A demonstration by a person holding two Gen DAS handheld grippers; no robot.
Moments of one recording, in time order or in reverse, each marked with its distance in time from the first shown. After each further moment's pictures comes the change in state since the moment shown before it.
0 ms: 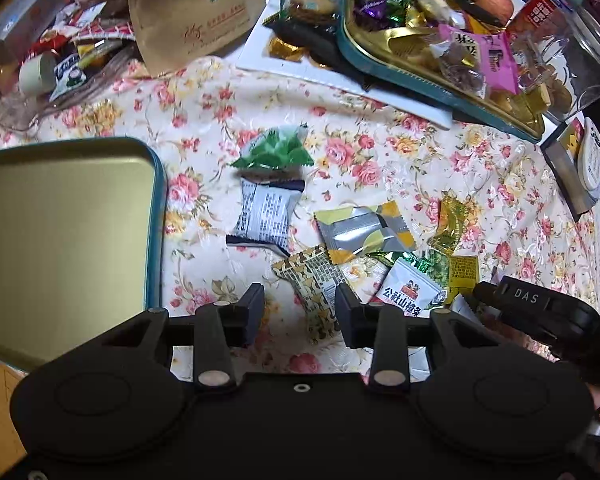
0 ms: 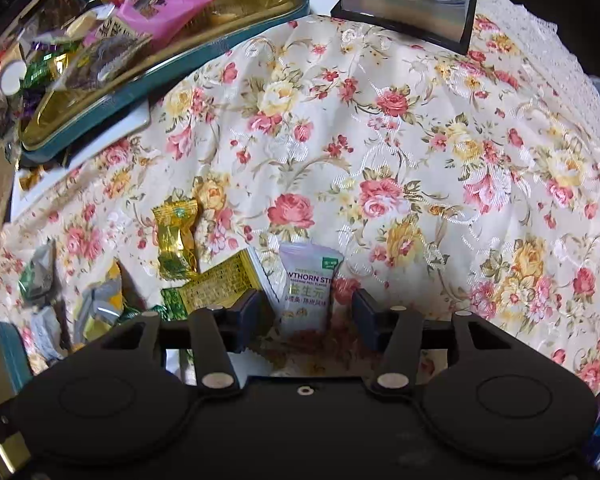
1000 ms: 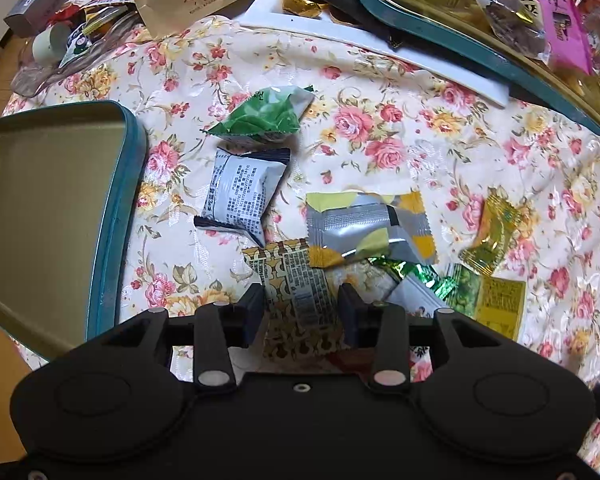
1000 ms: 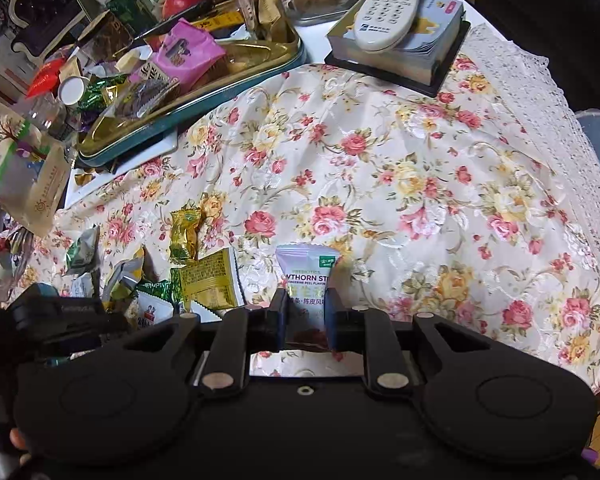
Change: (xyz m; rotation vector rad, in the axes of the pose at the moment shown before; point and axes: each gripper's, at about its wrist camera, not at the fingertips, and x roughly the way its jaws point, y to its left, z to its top) left arm 0.058 -0.049 0.004 -0.106 0.035 0.215; right arm -0.067 -0.078 0.002 -0.086 -0.048 0.170
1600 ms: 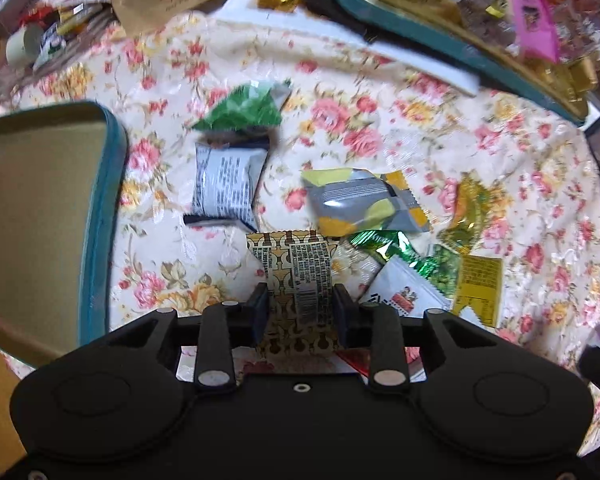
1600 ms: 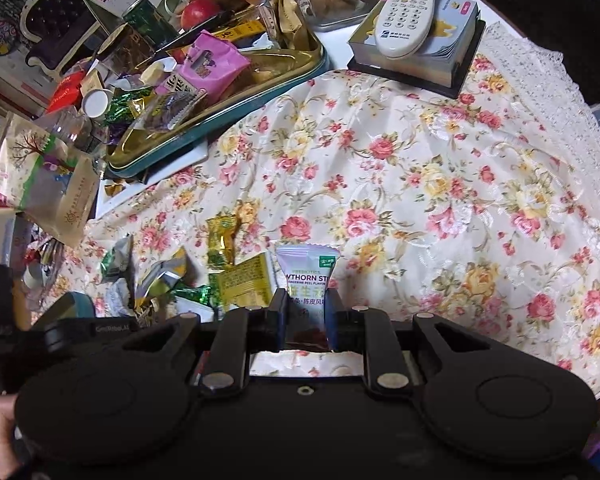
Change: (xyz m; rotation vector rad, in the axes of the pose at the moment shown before) left arm -0.011 0.013 -0.003 0.061 0.009 -0.110; right arm -0.008 0.013 0.003 0.043 0.003 0.080
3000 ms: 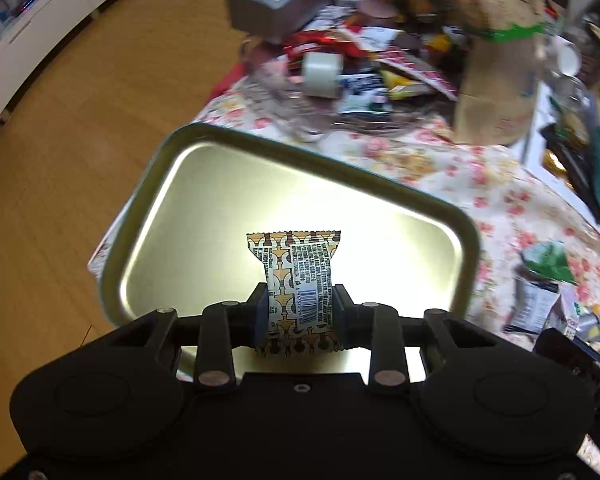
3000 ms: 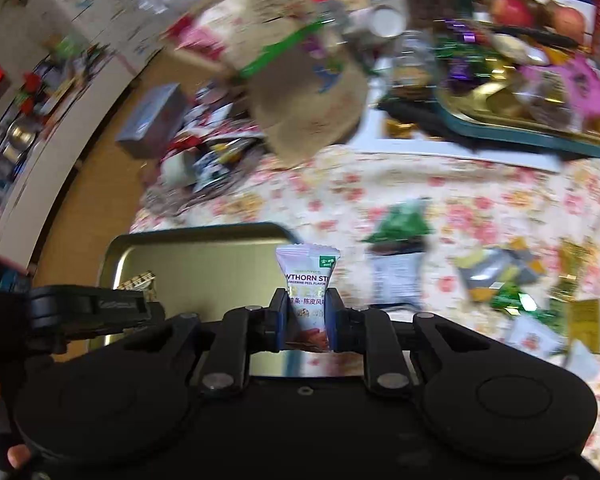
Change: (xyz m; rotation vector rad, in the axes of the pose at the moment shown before) left arm -0.064 0.237 0.008 -0.311 -0.141 0.185; right arm 0.059 0.288 -0.077 -0.482 0.027 0.206
